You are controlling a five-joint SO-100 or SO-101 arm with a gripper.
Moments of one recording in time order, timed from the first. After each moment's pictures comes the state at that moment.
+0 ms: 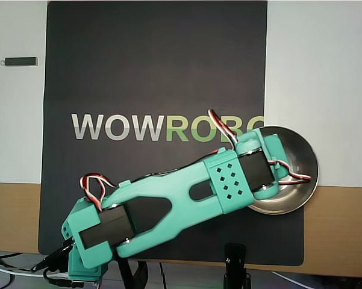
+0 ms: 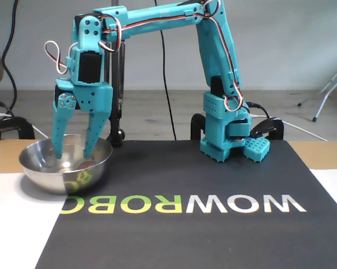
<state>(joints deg) 66.2 71.3 77.0 70.5 -2.4</state>
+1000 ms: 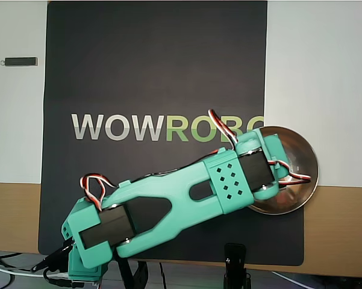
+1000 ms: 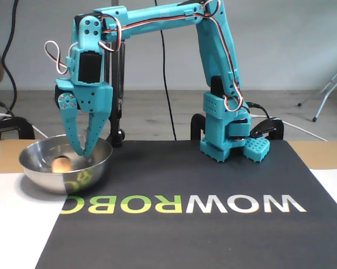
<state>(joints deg) 66.2 71.3 77.0 70.5 -2.4</state>
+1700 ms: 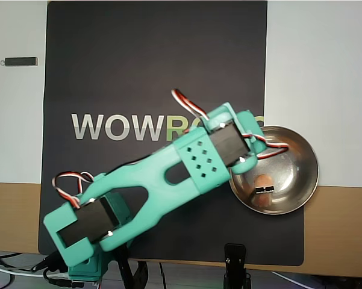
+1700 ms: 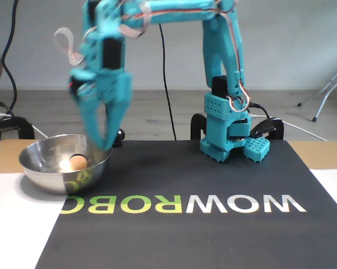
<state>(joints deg) 57.0 78.8 77.0 81.4 -2.3</state>
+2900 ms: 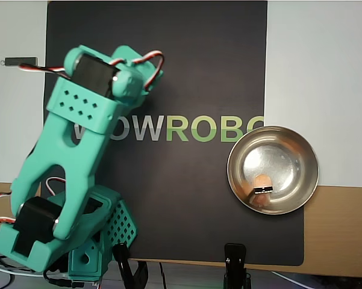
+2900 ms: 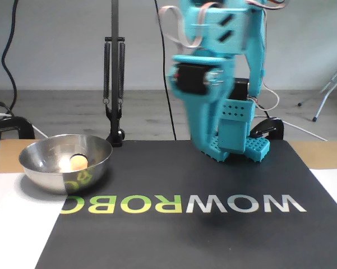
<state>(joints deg) 20.4 95.0 88.5 84.6 9.3</state>
